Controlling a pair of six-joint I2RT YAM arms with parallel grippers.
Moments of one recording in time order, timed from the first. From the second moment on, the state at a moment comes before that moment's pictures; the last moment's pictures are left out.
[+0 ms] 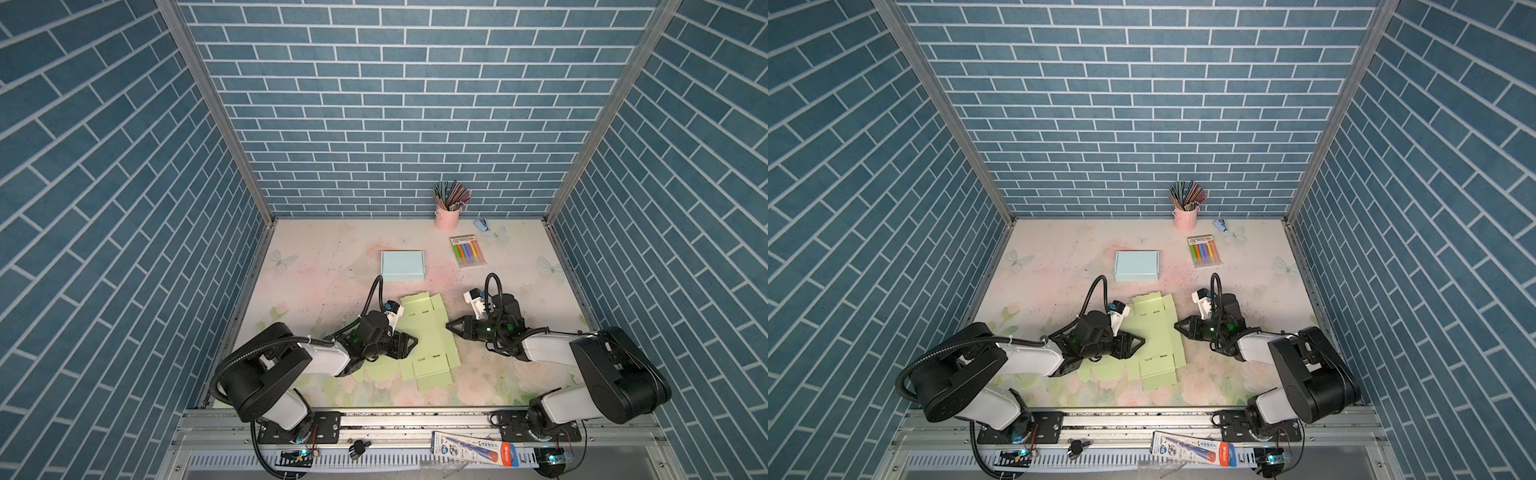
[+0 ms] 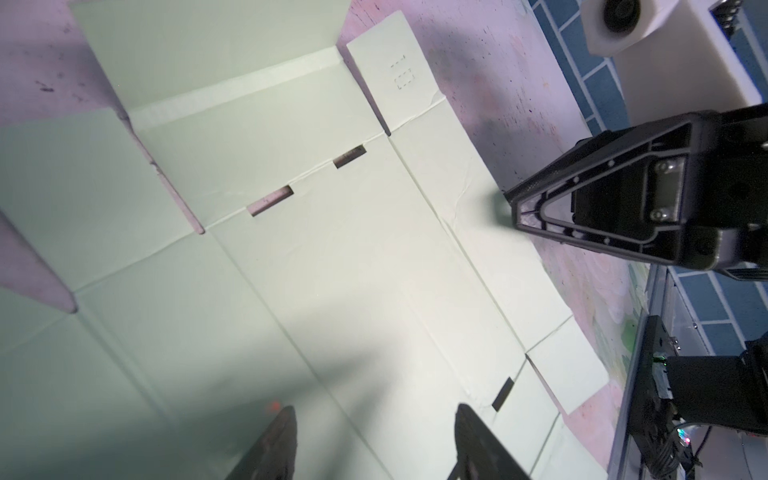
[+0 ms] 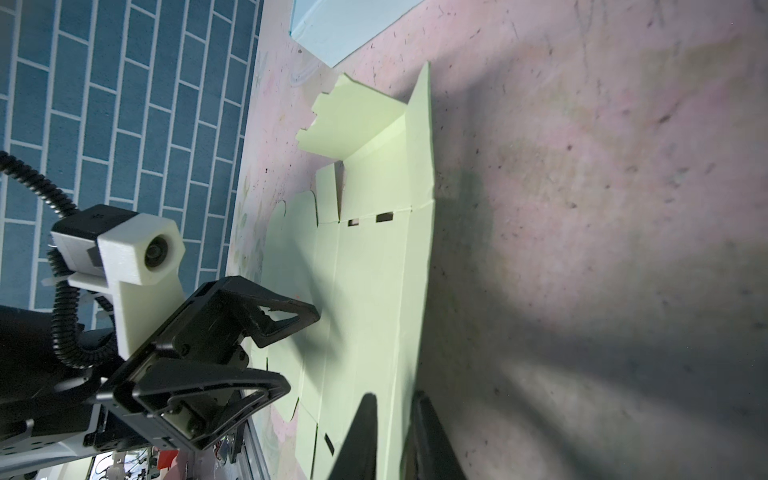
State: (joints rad) left arm -0.80 1.53 0.39 0.50 0.25 -0.57; right arm 0.41 1.45 0.35 0.41 -0.71 0.62
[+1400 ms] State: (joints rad) left arm -0.73 1.60 0.79 0.36 0.24 -0.52; right arm 0.52 1.18 0.60 -0.28 -0.29 0.23
